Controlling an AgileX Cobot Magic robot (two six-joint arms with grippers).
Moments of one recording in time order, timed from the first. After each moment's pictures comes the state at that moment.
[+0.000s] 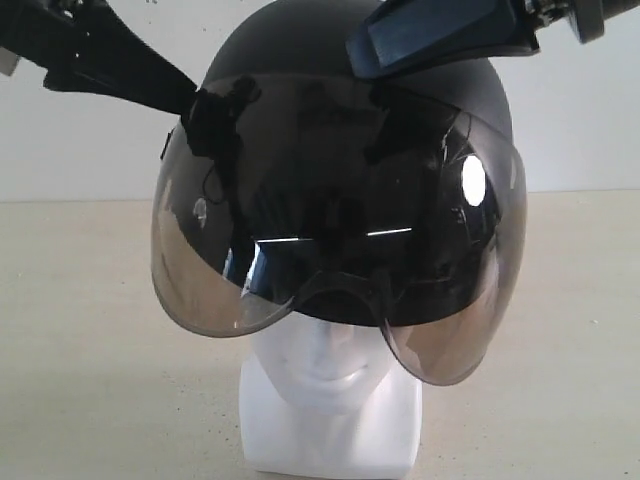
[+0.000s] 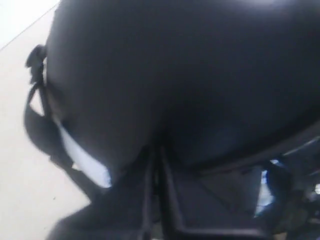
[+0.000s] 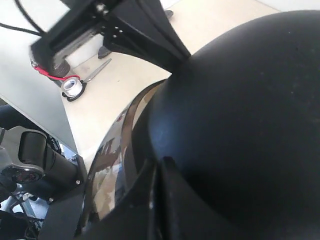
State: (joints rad) left arm -0.11 1.41 -1.46 -0.79 1.20 0.92; right arm 0.36 1.26 -1.36 0.92 1.14 -0.70
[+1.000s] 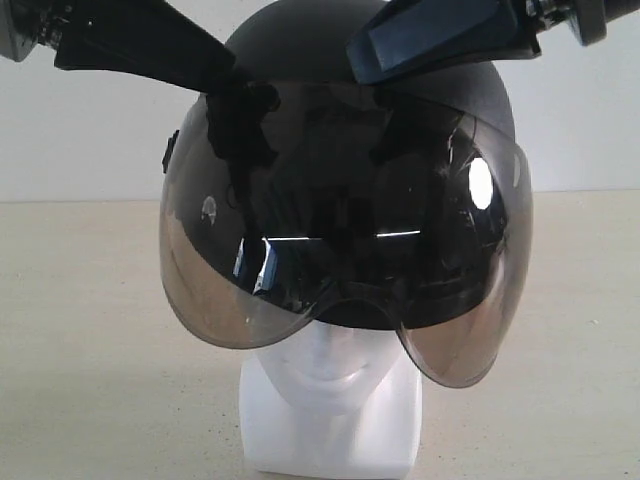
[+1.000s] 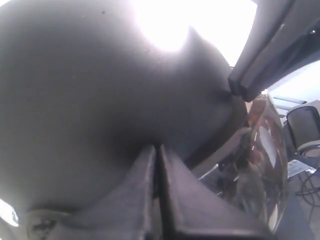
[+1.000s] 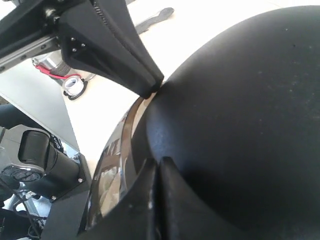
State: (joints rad) left arm -0.19 1.36 -1.40 -0.89 1.19 0.84; right arm 0.36 1.26 -1.36 0.91 1.15 -0.69
